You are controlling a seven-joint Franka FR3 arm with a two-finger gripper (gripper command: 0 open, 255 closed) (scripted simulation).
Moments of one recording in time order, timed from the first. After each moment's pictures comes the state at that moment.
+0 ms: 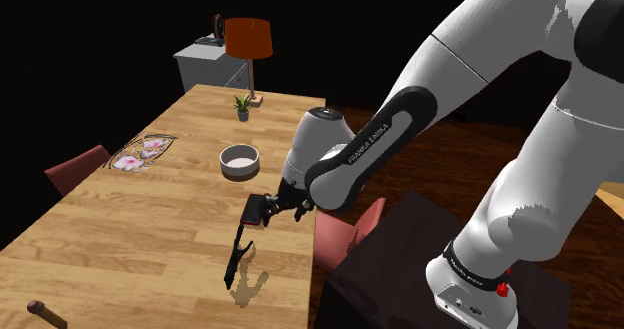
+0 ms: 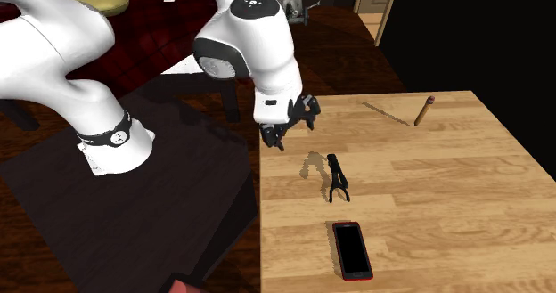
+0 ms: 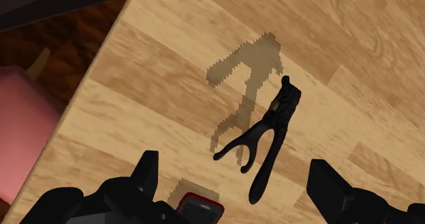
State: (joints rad) arm 0.09 0.05 0.49 -2.61 0.32 2.88 0.65
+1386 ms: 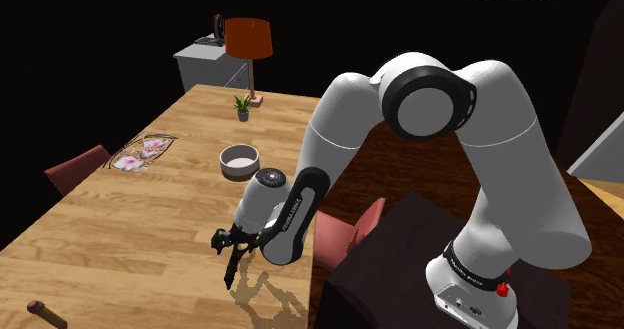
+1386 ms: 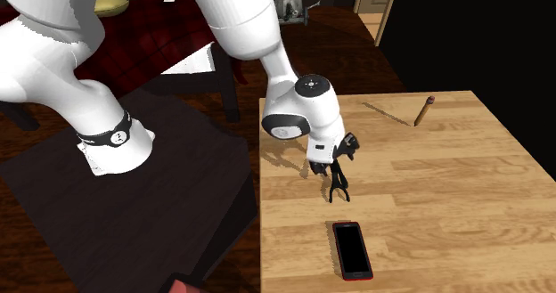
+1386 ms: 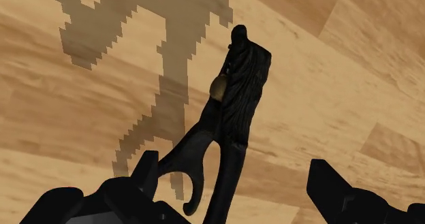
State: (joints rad) arm 0.49 0.74 0.12 -2.13 0.03 3.21 1.04
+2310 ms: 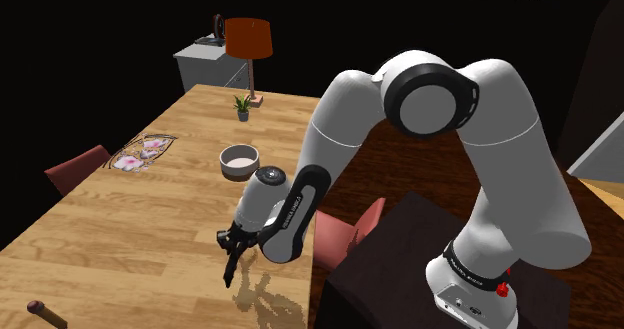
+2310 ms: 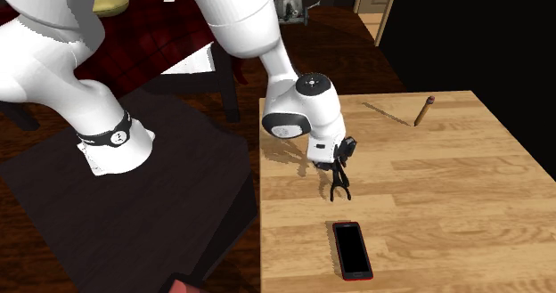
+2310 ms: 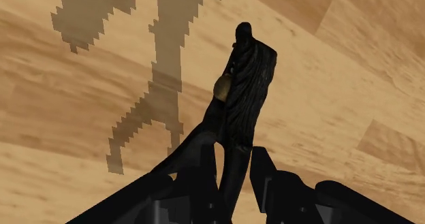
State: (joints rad) arm 0.49 0.72 0.12 -2.13 0.03 3.20 1.03
